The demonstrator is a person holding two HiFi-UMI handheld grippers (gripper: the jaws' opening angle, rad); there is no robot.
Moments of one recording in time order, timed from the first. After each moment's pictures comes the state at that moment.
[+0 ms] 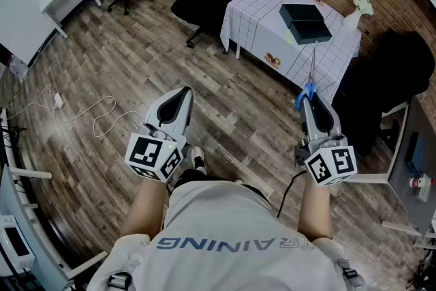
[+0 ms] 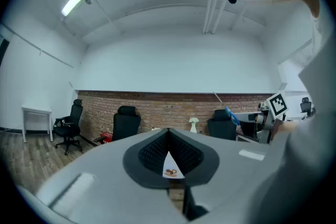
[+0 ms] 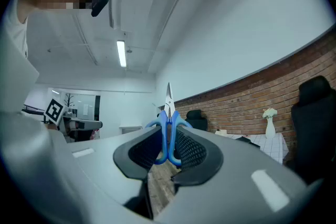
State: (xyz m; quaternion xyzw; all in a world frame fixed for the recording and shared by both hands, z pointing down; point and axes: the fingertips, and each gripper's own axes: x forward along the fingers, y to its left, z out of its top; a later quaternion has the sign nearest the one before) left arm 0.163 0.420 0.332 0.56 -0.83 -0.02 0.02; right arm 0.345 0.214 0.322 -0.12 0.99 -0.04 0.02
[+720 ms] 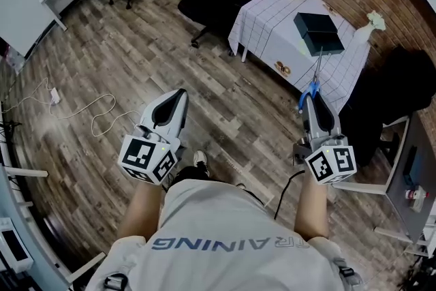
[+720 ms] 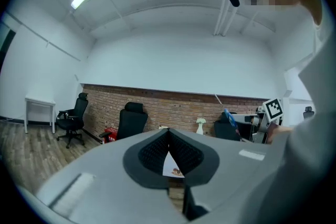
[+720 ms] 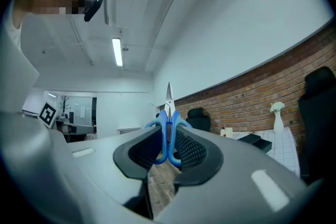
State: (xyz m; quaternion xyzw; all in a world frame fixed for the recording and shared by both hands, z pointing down) left arm 0.071 0.454 0.347 0.55 -0.83 -0.05 0.04; right arm 0.250 0.221 0.327 -0.13 0.99 -0.06 0.02
